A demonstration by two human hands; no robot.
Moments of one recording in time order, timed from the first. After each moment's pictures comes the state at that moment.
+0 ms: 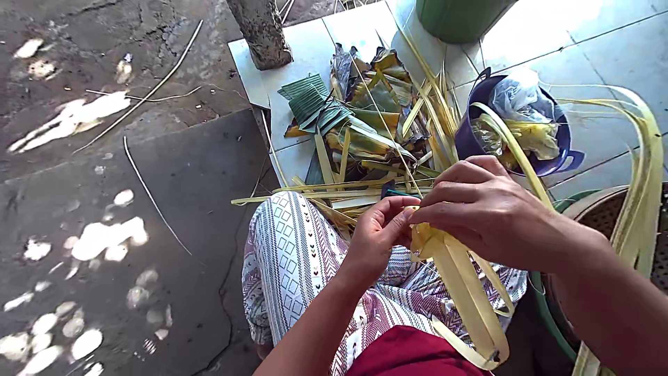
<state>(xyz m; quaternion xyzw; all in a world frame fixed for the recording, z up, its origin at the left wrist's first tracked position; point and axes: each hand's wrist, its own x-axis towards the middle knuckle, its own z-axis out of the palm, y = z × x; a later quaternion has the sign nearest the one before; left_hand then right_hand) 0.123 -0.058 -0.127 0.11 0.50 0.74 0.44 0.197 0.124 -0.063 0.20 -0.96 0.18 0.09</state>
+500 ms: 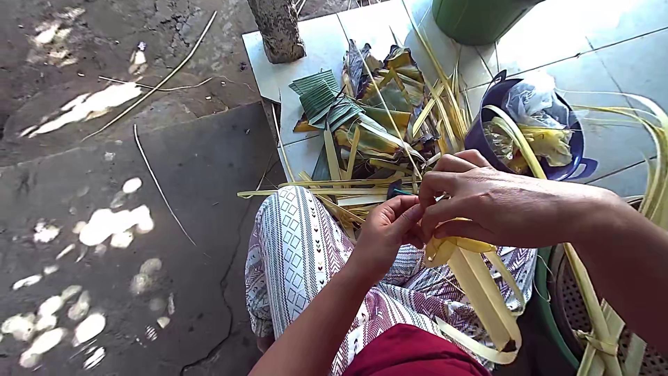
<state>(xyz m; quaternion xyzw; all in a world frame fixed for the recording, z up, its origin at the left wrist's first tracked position) 0.121 -0.056 -0.128 0.08 0.45 0.75 0.47 0.163 0.134 -0.053 0.28 -0.94 0.19 -0.08</state>
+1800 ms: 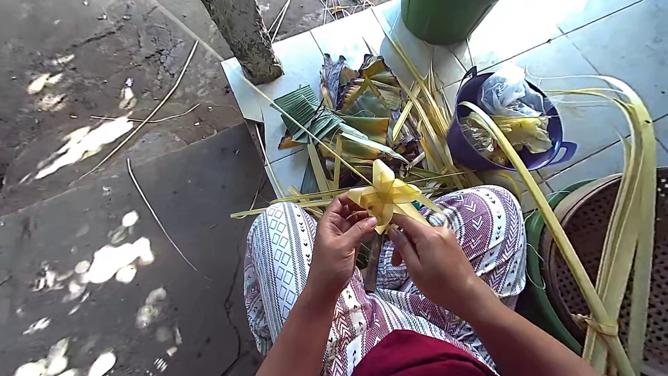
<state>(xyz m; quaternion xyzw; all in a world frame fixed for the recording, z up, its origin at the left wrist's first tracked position) 0.109 -0.077 -0.126 0.07 0.51 0.79 0.34 0.215 0.041 -0.108 -0.18 -0.92 0.35 0.08</state>
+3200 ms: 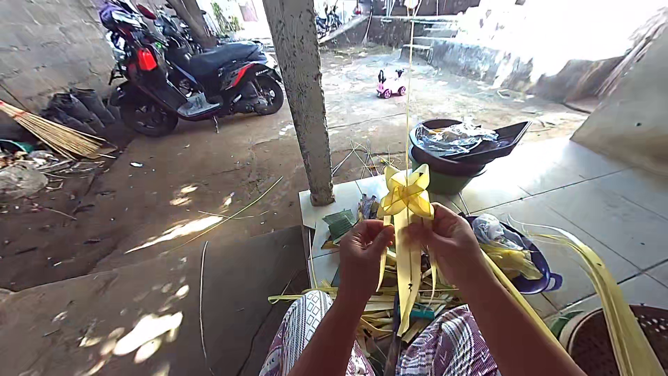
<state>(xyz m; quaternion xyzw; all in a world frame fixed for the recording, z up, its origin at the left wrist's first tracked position) 0.063 -0.043 -0.003 0.22 0.59 0.77 0.09 0.129 0.095 0.011 -0.04 -0.68 0.68 0.27</state>
